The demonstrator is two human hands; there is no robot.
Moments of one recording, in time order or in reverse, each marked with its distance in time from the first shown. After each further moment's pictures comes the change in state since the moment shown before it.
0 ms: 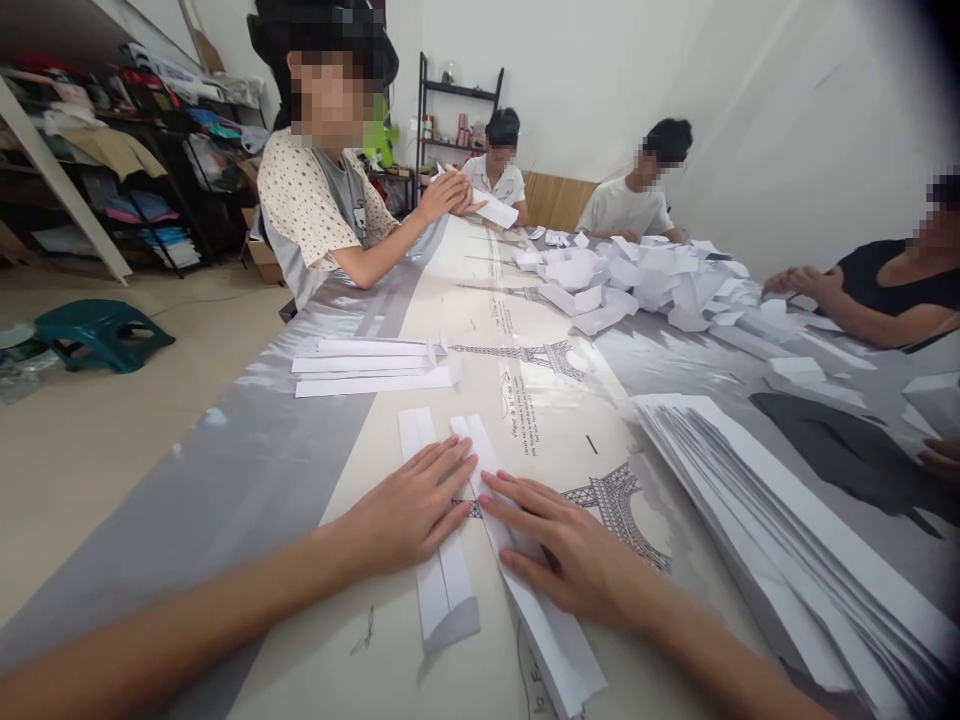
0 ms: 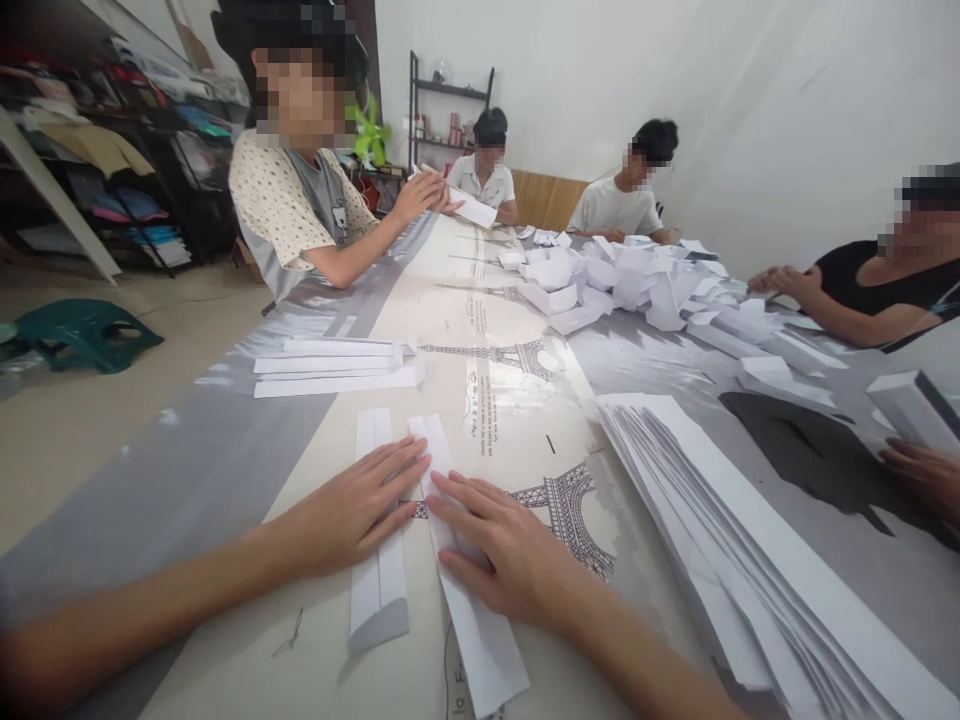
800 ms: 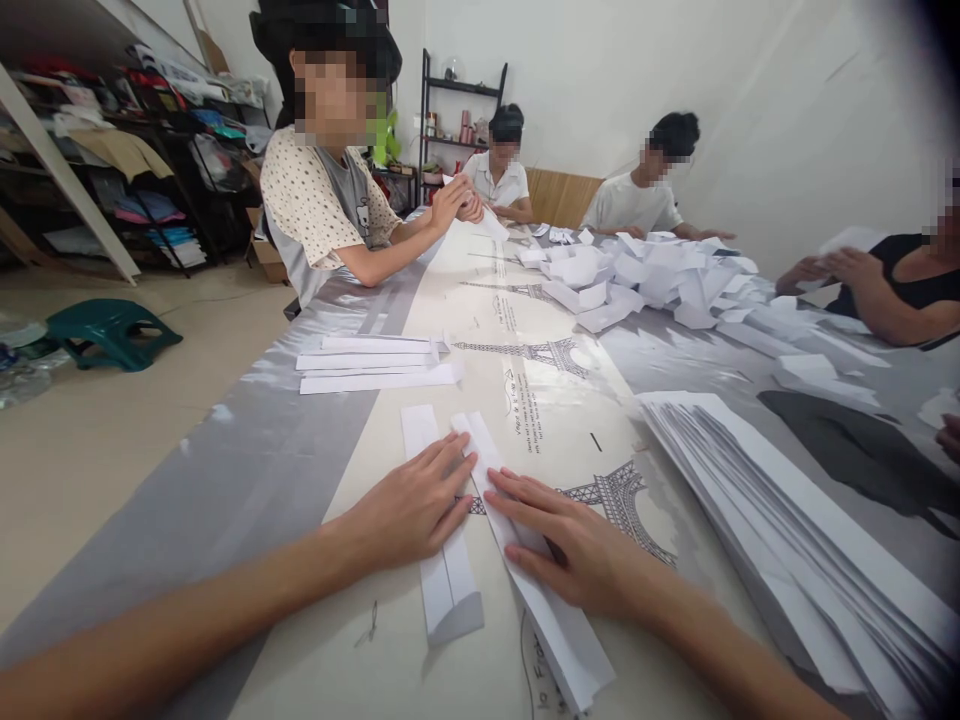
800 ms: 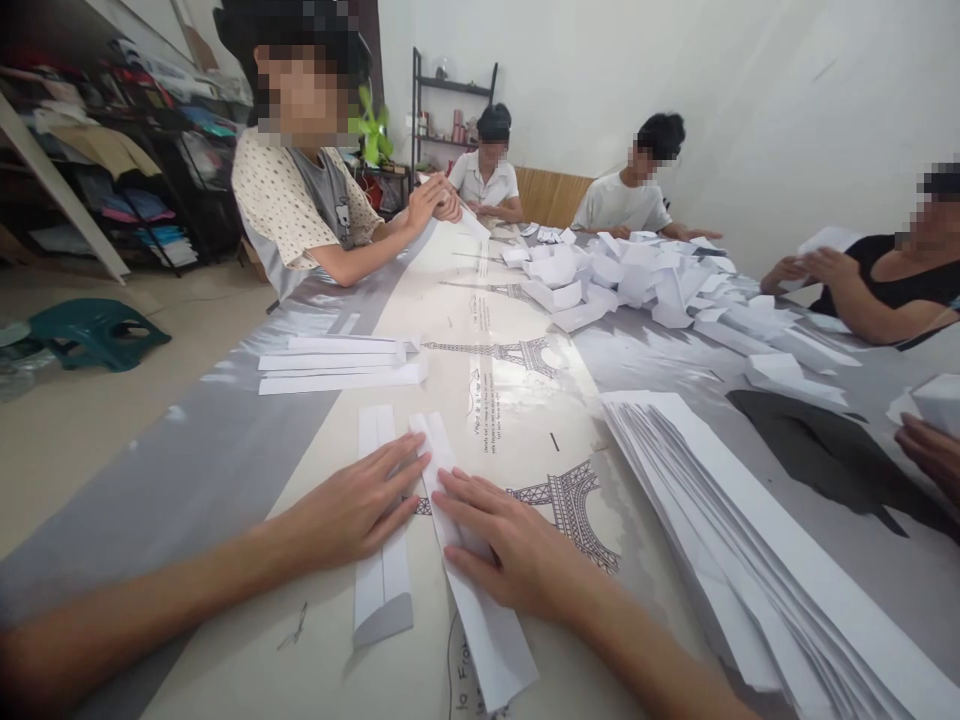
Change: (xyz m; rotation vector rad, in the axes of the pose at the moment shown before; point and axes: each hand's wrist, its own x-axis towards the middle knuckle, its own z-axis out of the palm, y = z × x) left_hand 0.004 0.006 -0.003 0.068 0.009 -0.004; right_hand 0.000 0.000 -0.006 0.065 -0.071 0.062
